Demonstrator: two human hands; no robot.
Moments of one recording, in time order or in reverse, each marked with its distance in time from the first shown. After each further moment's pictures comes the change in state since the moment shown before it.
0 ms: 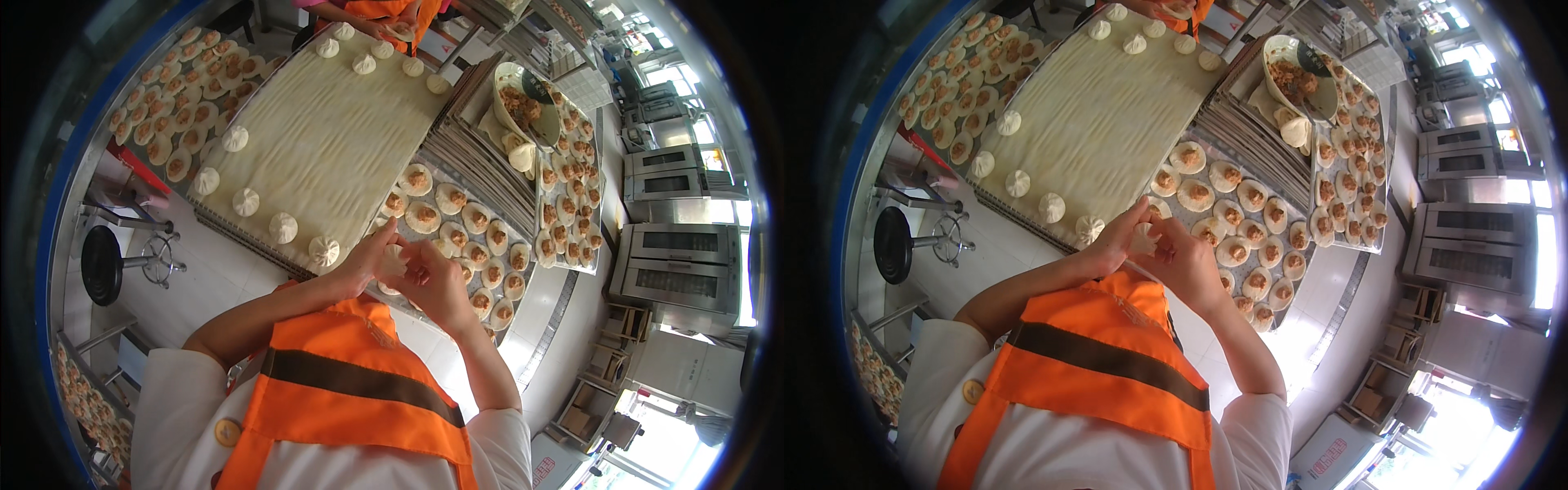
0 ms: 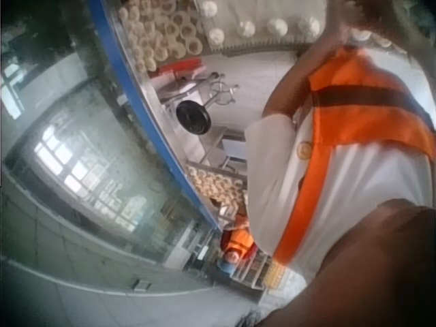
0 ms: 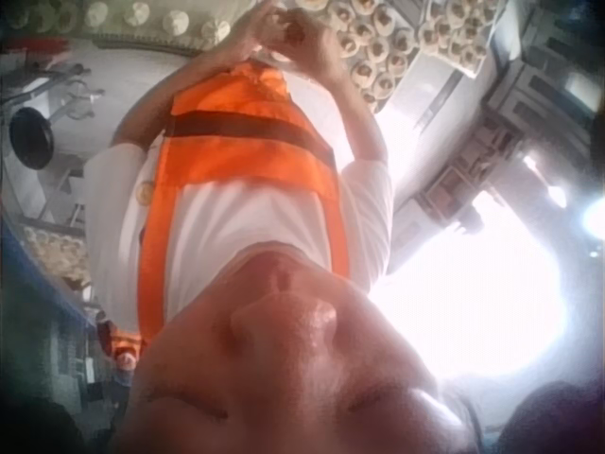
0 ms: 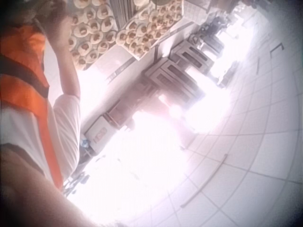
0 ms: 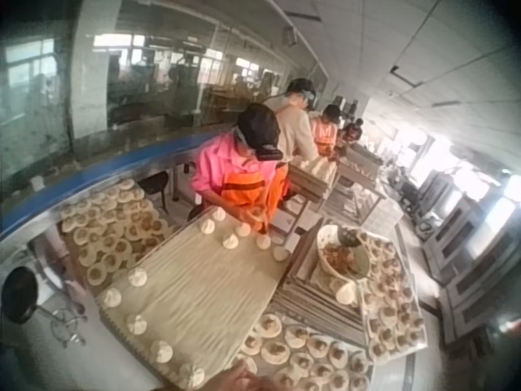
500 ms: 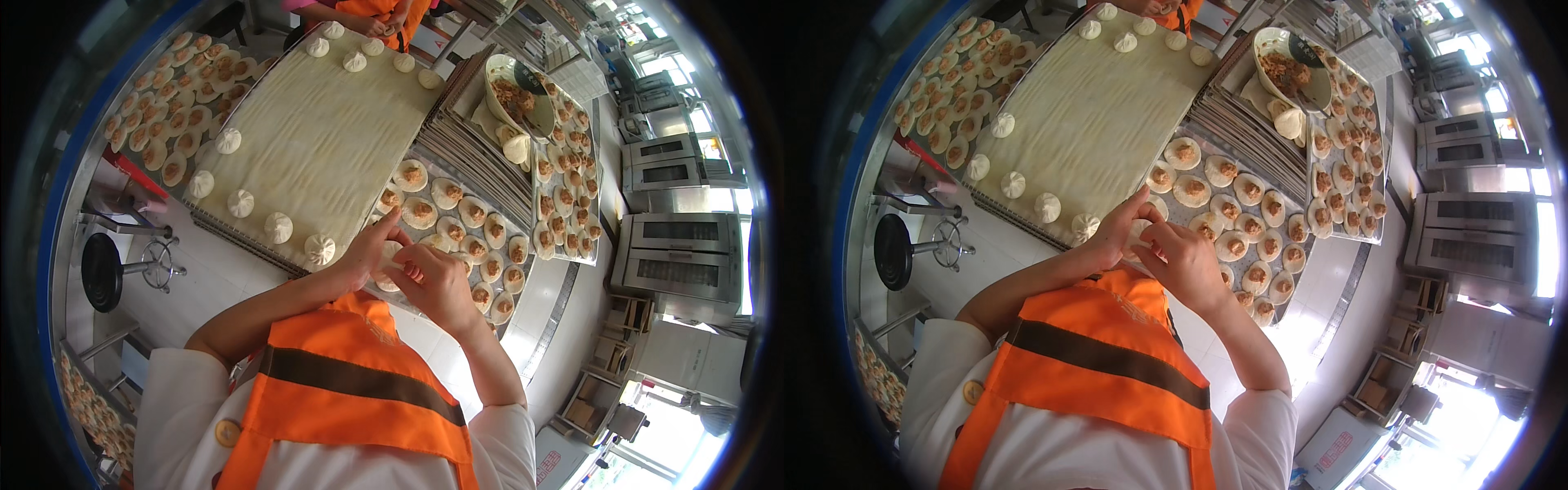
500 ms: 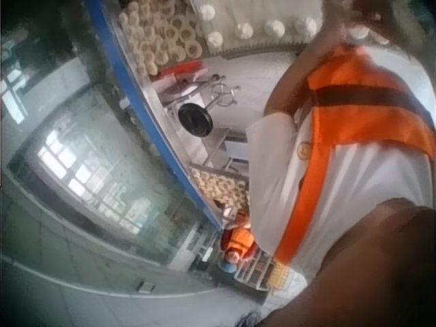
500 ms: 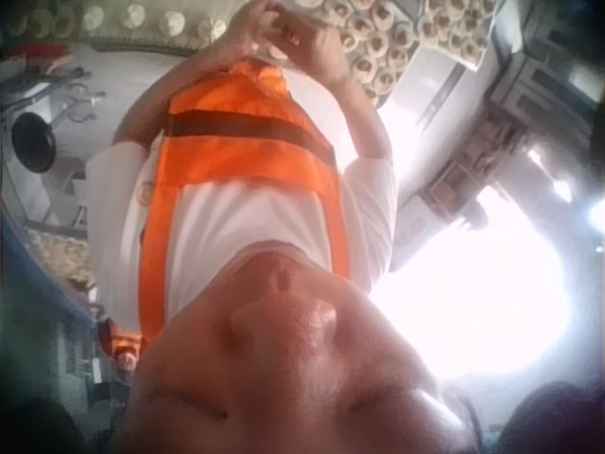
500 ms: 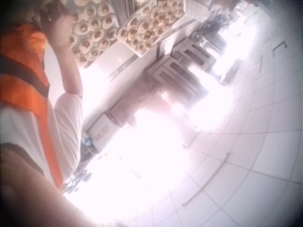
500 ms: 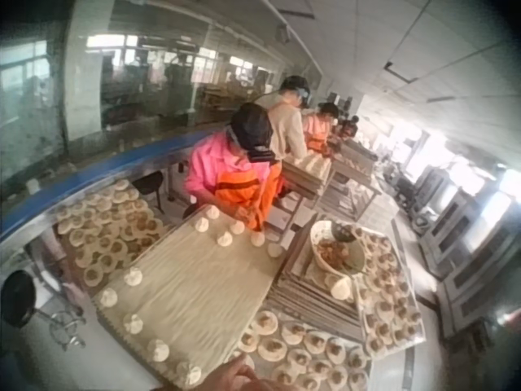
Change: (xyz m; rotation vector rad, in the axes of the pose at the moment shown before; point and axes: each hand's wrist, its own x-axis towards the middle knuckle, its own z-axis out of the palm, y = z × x) left_hand 0.000 0.004 0.011 0.075 -0.039 0.039; right_hand -0.003 -0.005 -0.007 -0.203 0.021 -0.167
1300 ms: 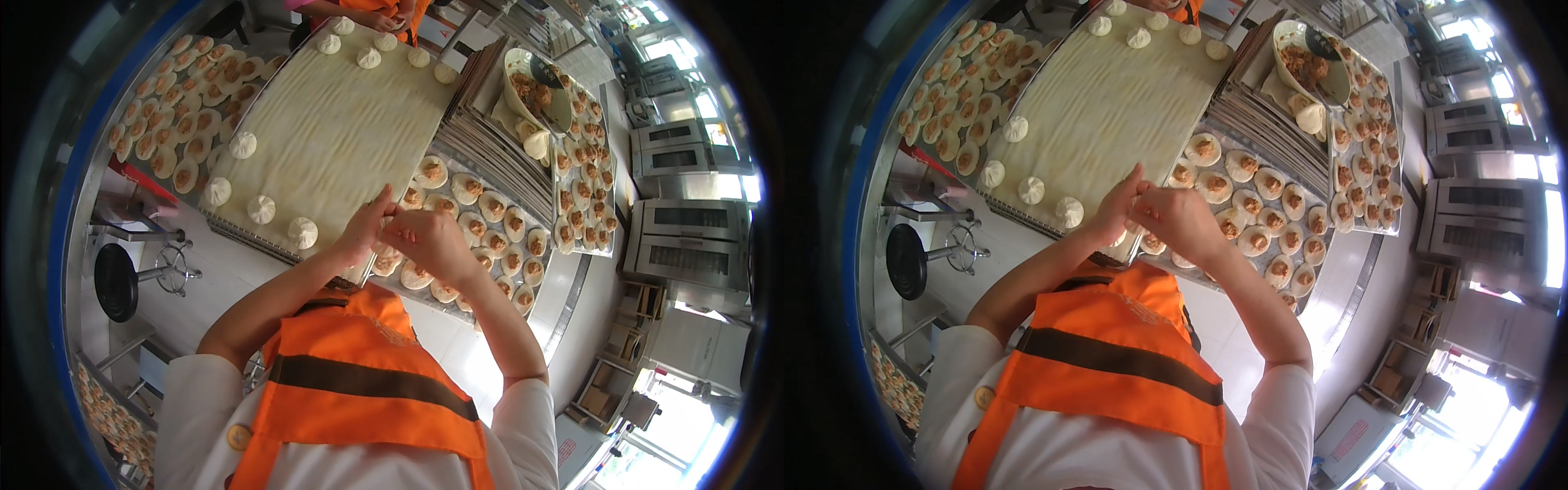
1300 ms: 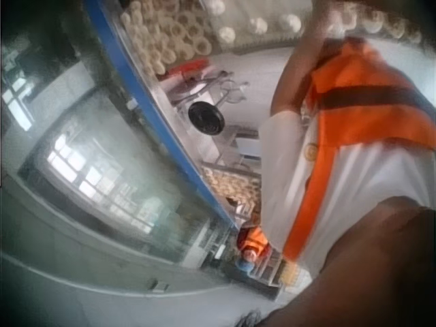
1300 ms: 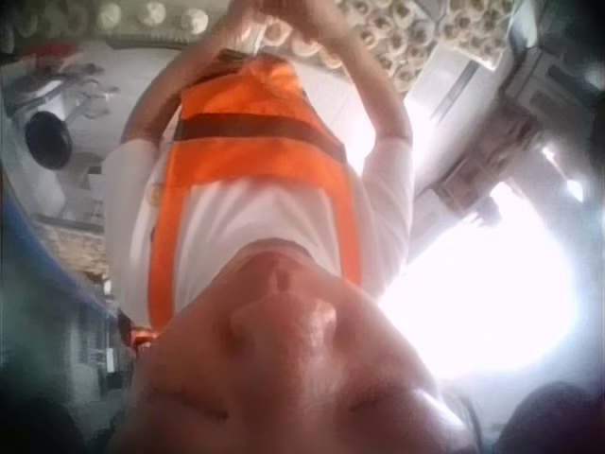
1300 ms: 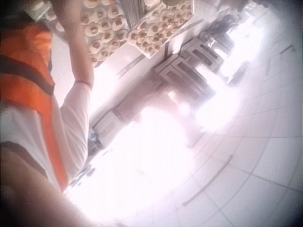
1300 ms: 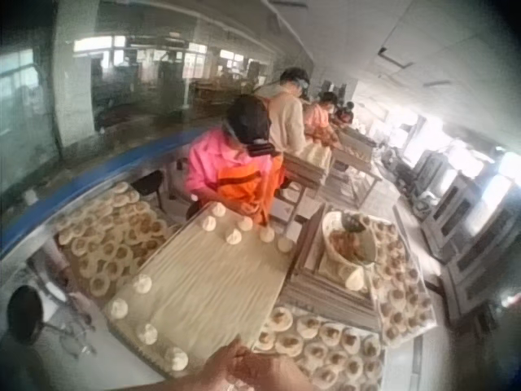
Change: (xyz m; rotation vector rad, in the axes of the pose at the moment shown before) left_hand 0.016 0.026 -0.065 0.074 -0.061 0.080; right_hand 0.071 0.006 0.026 -0.003 -0.204 -0.009
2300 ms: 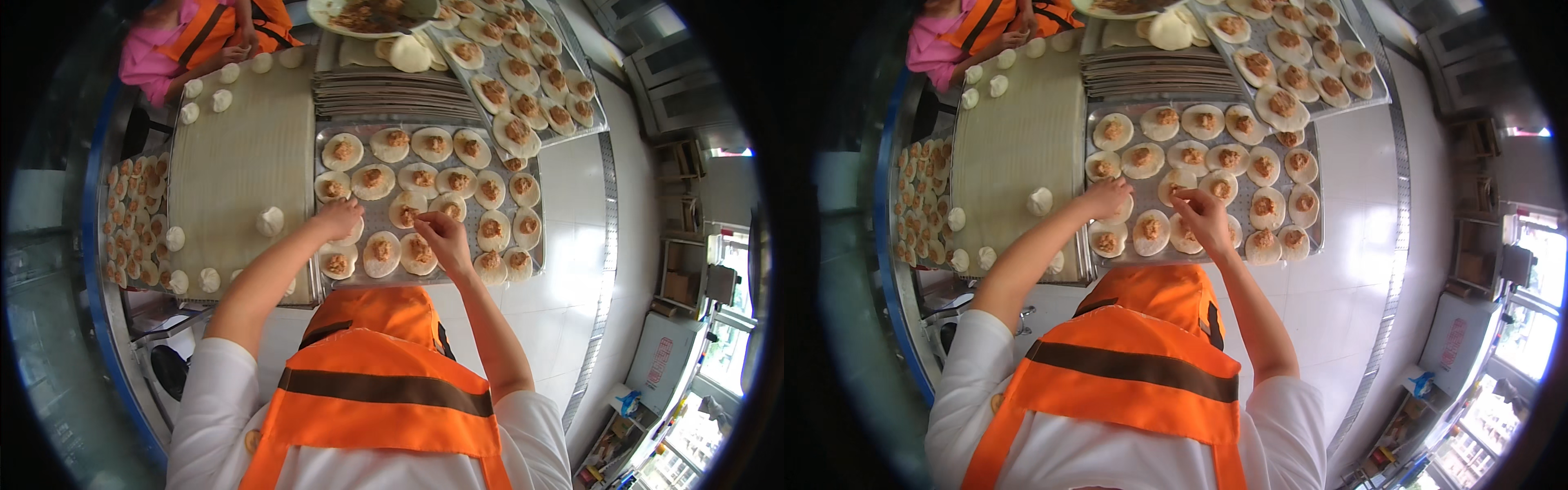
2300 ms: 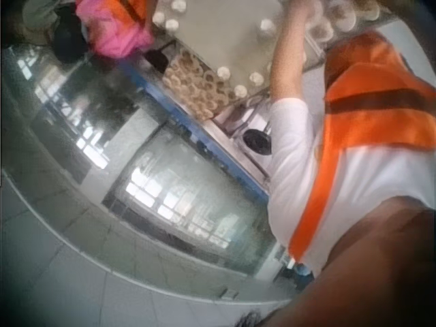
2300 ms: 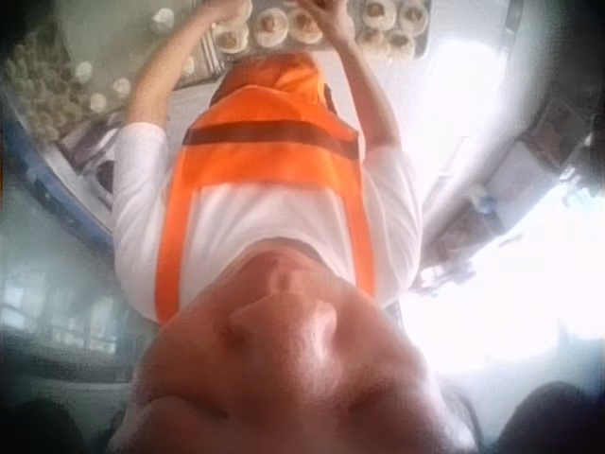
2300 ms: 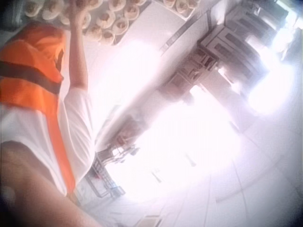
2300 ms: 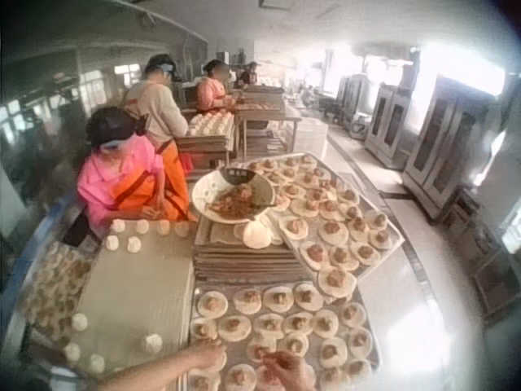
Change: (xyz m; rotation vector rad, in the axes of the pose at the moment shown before) left_hand 0.155 -0.106 -0.023 2.169 -0.665 -0.095; right_hand -0.158 0.187 0.049 0.776 0.701 0.576
